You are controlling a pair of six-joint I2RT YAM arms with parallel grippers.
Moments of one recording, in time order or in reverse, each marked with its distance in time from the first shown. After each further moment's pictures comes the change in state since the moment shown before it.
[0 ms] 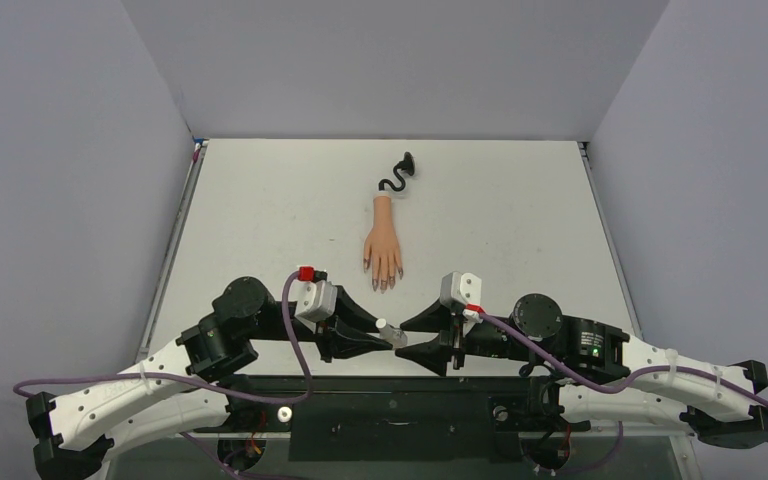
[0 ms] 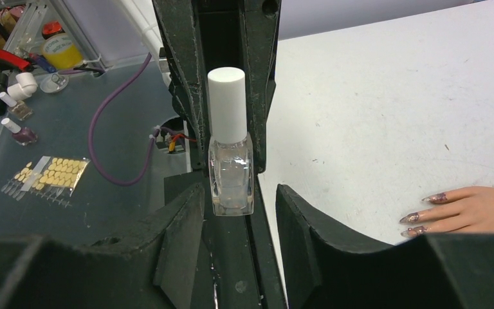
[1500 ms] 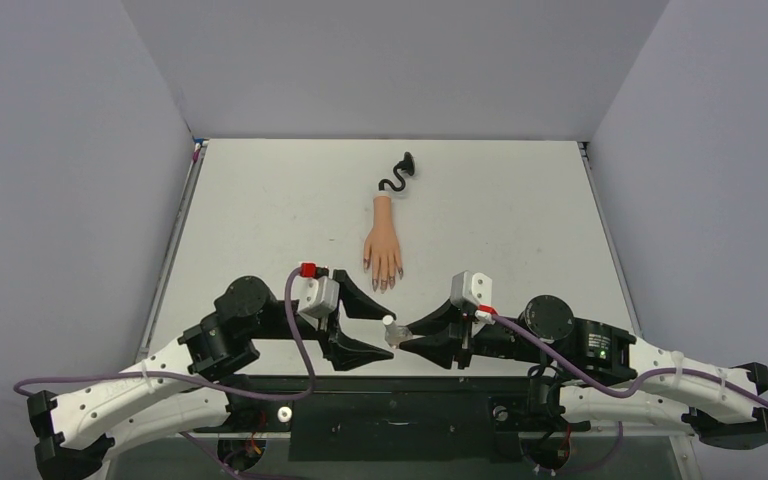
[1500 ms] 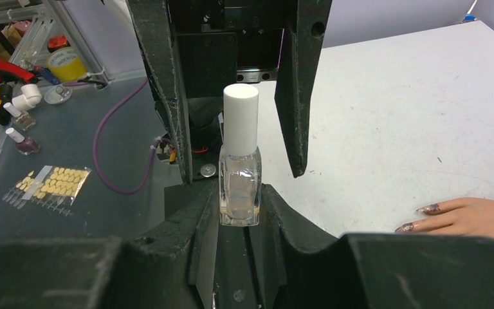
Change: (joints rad) left arm 0.000 0.017 -0.001 0.024 -0.021 -0.029; right arm 0.000 -0.030 -0.006 0.022 0.009 -0.007
